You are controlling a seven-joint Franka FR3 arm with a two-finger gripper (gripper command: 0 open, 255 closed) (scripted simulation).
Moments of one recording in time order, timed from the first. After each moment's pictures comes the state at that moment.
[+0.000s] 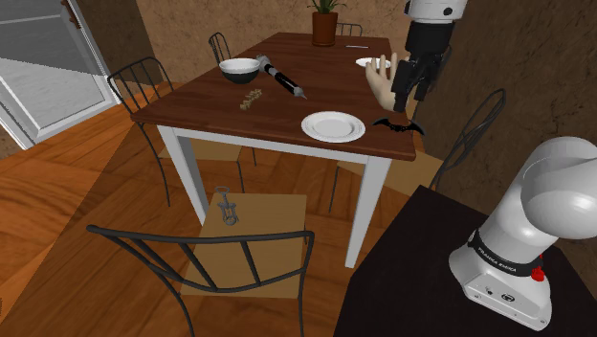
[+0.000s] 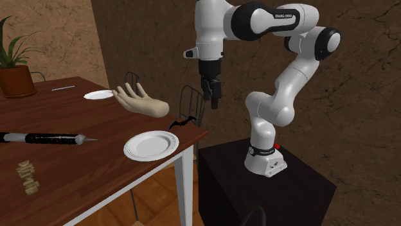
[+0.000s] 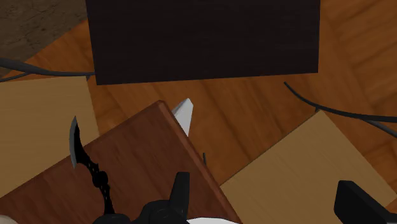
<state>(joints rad) 0.02 -0.78 0.05 -2.42 0.05 1.60 0.15</state>
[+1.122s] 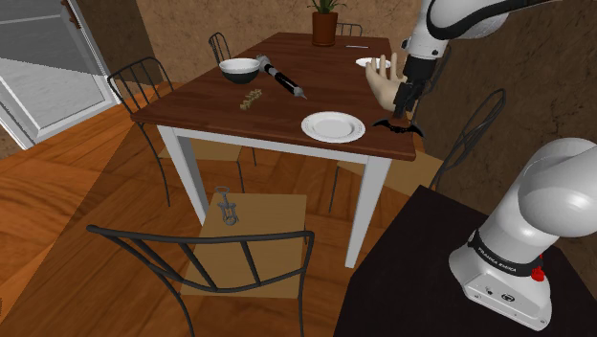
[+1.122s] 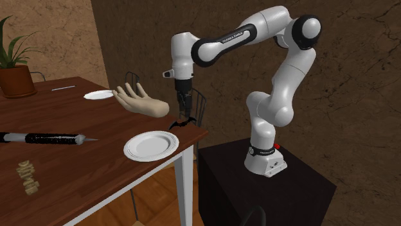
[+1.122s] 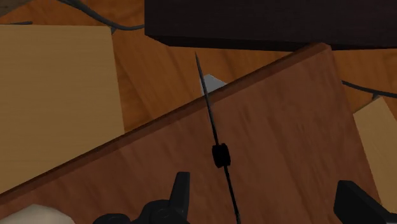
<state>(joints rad) -0.06 -0.56 -0.30 -2.51 -0.07 1.96 -0.29</state>
